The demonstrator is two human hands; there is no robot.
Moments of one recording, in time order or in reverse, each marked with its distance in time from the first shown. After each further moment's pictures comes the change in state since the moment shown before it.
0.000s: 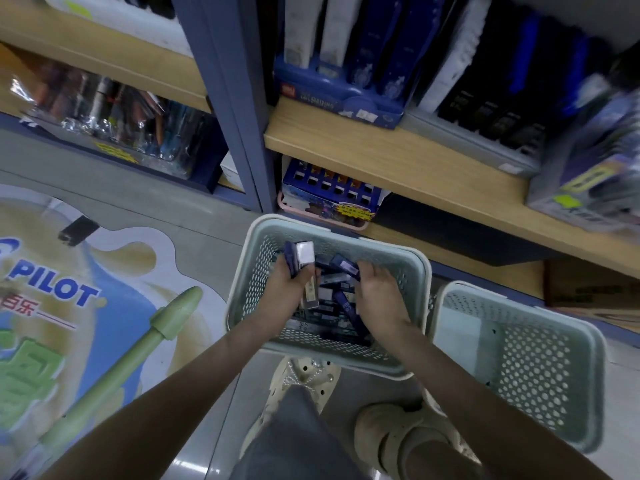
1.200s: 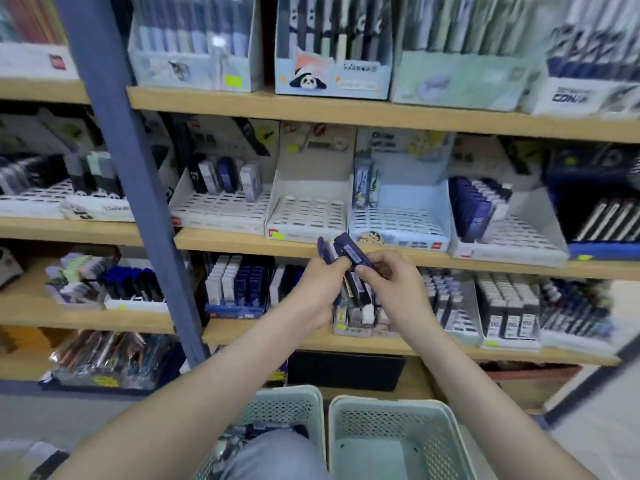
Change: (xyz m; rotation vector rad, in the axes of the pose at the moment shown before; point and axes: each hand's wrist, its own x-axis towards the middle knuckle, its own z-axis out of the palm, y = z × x) left_hand -0.280 0.283 0.182 0.012 -0.275 0.487; right_hand -0.183 0.002 -0.376 0.736 0.798 -0.083
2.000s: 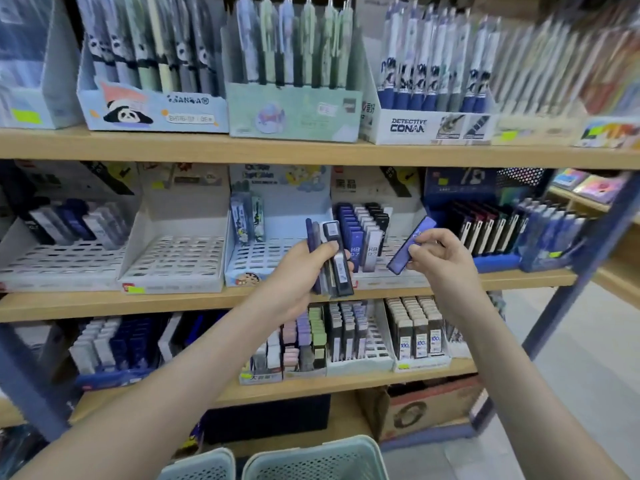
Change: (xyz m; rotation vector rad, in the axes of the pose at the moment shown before) left_hand 0.034 0.049 0.154 -0.082 -0.332 0.150; right_hand 0.056 0.070 -0.219 0.384 0.285 0.131
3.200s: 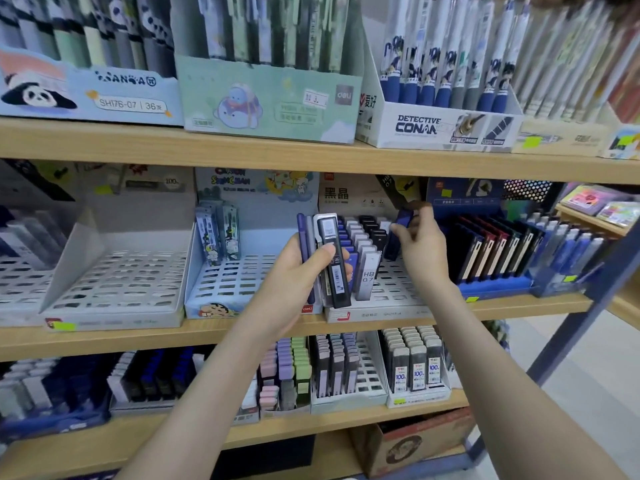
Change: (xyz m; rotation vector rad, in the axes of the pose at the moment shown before) left_hand 0.049 -0.014 0.001 -0.037 -0.086 0.223; right_hand 0.121 0.043 0.019 -0.601 0.168 -0.265
